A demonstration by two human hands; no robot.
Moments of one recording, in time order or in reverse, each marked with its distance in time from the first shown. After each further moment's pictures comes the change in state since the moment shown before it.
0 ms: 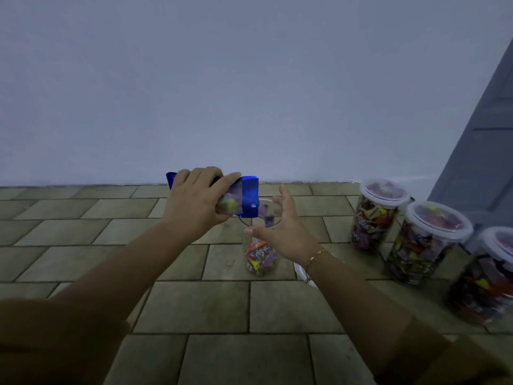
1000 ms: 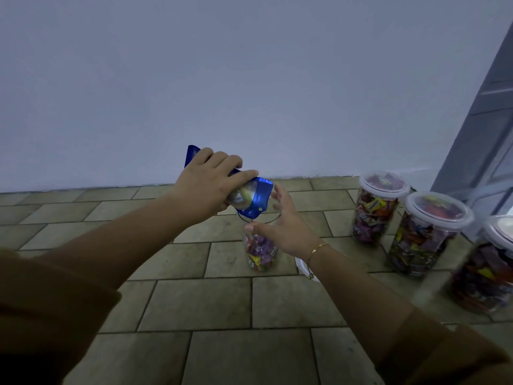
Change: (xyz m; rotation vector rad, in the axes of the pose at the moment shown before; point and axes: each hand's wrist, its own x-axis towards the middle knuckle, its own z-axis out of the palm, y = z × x) left_hand 0.038 -0.004 -0.010 0.170 -0.128 0.367; right_hand 0.007 0.013 -0.001 0.051 -0.042 0.003
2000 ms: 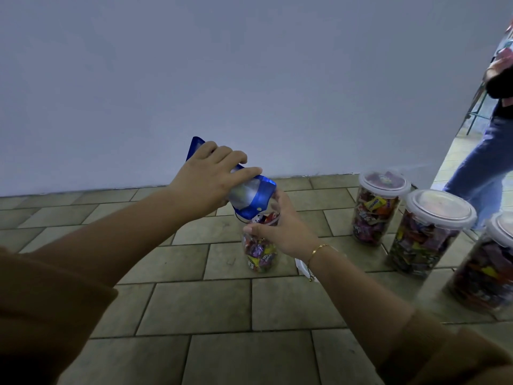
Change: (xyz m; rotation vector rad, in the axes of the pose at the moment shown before) left_hand 0.012 -0.003 -0.005 -0.014 0.001 0.049; right_hand 0.004 0.003 -0.002 -0.004 -0.019 0.001
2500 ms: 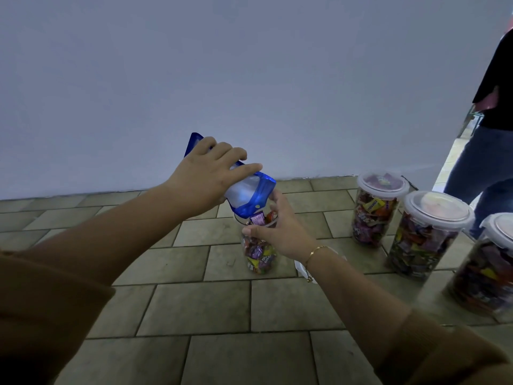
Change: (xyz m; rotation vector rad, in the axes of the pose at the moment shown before) left_hand 0.006 -0.004 -0.014 0.068 -0.001 0.020; right_hand -0.001 0.002 0.000 0.004 0.000 -0.038
